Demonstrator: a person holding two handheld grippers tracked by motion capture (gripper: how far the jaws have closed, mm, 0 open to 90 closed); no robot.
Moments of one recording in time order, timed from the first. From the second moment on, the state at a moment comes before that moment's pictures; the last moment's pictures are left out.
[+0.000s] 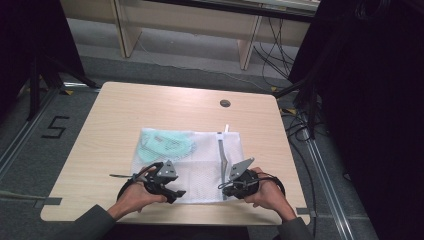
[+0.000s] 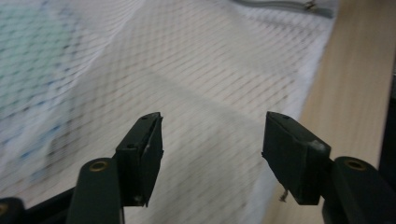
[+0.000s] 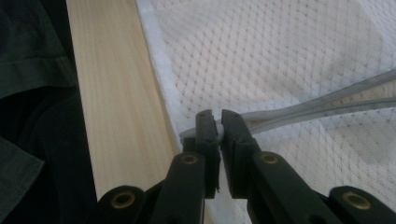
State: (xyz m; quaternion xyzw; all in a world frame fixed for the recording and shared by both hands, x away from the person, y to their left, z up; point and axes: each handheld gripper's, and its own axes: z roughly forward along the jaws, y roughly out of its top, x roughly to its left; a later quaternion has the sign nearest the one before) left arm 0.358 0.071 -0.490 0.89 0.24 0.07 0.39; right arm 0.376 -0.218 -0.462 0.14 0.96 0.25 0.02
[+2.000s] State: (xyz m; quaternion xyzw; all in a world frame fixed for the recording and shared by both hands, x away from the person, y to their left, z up) left arm 0.334 -0.015 -0.514 0.90 0.07 0.11 0.42; right arm 0.390 -0.211 -0.466 0.15 0.95 0.26 0.00
